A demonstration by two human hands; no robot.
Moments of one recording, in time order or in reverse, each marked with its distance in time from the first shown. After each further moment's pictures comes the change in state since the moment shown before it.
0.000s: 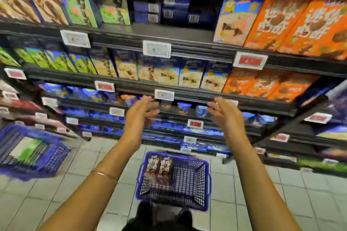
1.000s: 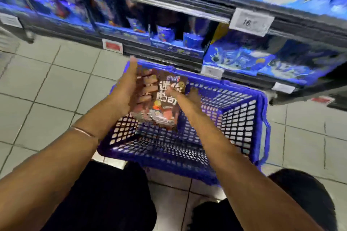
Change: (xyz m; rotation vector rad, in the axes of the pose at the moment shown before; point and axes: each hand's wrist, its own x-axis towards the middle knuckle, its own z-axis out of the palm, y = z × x) left_hand 0.217 -0.598 -0.098 -0.111 -0.073 -0.567; right_hand 0.195 0.725 0.076 -0.494 -0.058 0.478
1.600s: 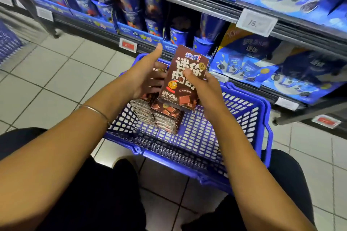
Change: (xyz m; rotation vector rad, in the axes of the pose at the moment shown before) left_hand -0.035 -0.018 0.022 0.215 0.072 0.173; right_hand -0.054 -0.011 -0.057 0.278 -0.246 -0.439
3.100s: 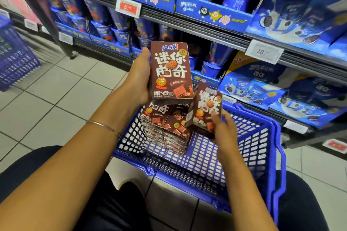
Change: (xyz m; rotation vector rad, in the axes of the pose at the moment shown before) left_hand -0.024 0.037 -0.023 -0.500 0.114 0.134; right_hand -0.028 0.037 -0.002 0.079 0.310 0.054
